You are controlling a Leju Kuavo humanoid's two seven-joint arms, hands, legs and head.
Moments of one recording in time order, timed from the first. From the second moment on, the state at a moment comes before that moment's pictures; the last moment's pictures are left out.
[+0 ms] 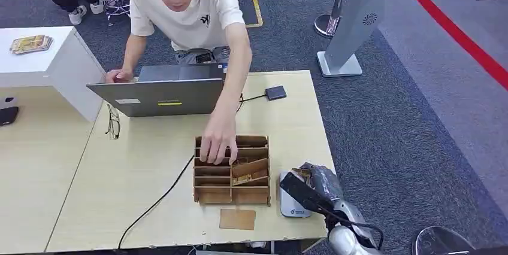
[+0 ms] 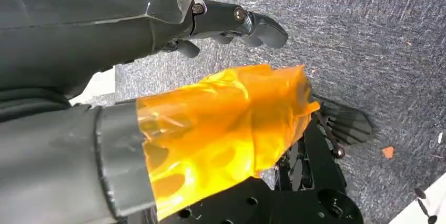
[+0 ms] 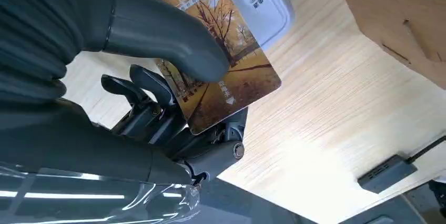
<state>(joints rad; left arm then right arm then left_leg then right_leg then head) 0.18 -0.33 0.82 -0.77 -0.48 -0.09 0.30 -0.02 -0.05 0.30 -1.28 0.65 -0.17 0.07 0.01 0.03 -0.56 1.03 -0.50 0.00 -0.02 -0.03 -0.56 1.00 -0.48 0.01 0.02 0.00</state>
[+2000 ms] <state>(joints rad) 0.19 -0.33 0.78 -0.79 -0.41 -0.07 0.33 -0.03 -0.04 0.30 -1.26 0.65 -0.17 0.07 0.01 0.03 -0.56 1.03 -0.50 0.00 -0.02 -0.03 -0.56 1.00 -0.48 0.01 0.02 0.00</state>
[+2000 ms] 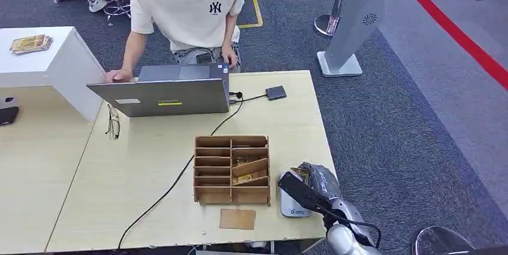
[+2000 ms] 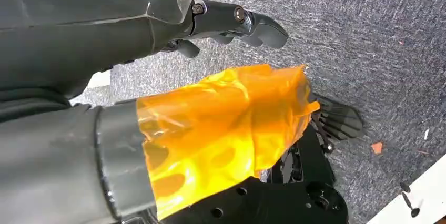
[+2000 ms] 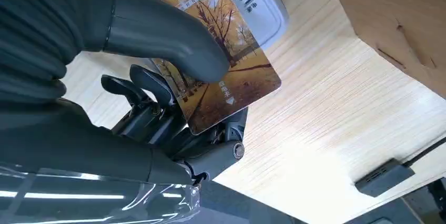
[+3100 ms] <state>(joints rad) 0.19 -0.33 0.78 -0.79 -0.41 -0.07 0.33 -0.05 -0.04 0.31 -1.25 0.65 -0.17 0.06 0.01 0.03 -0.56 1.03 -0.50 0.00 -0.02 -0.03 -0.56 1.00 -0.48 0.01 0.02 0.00</state>
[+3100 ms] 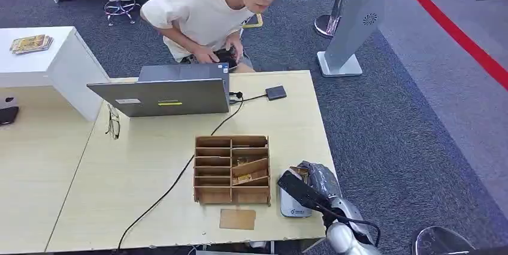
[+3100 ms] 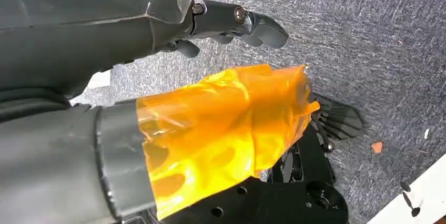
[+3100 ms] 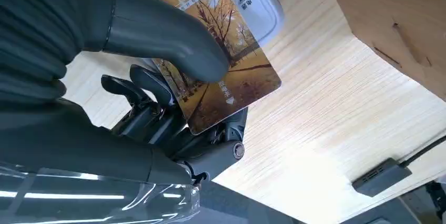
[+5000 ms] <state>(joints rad) 0.19 -0.33 0.77 -0.79 -0.39 -0.05 0.34 -0.05 -0.03 0.31 -1.24 0.66 -0.16 0.05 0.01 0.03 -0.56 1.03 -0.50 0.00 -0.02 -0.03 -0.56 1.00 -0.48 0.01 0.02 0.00</state>
